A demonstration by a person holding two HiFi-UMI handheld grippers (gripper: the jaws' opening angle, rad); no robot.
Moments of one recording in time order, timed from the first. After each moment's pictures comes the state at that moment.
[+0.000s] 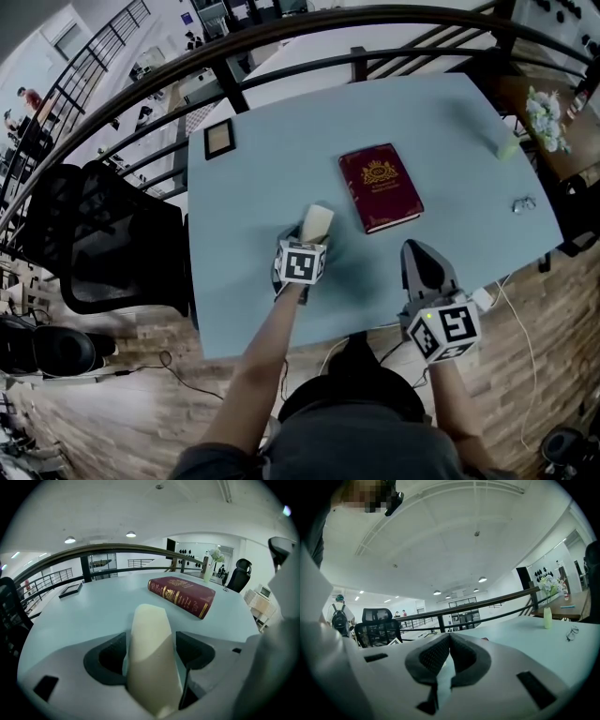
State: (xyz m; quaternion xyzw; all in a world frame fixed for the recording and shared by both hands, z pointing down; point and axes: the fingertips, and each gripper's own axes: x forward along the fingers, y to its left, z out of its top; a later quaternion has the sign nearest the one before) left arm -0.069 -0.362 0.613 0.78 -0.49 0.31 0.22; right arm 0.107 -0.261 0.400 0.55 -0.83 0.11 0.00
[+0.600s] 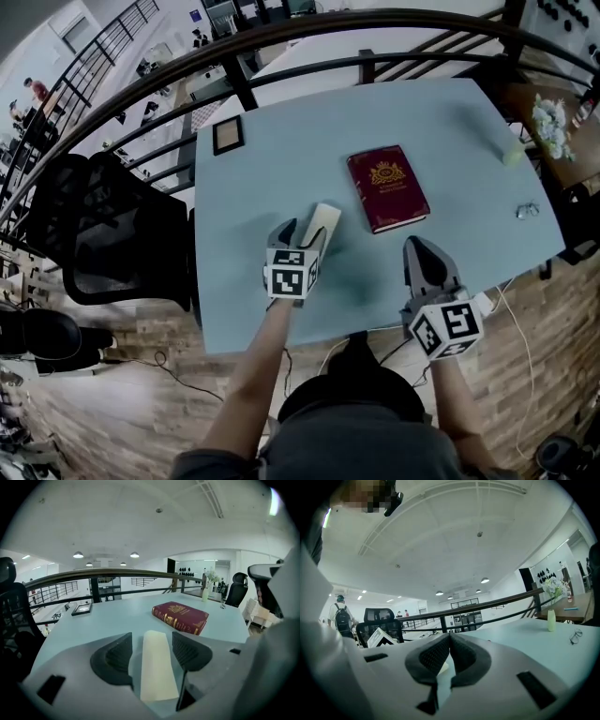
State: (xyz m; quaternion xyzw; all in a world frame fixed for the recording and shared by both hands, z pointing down) left arm -0.089 -0.351 0.534 0.81 -0.52 0.21 0.16; right arm 0.096 -0.265 0.393 0.54 -0.84 0.10 0.00
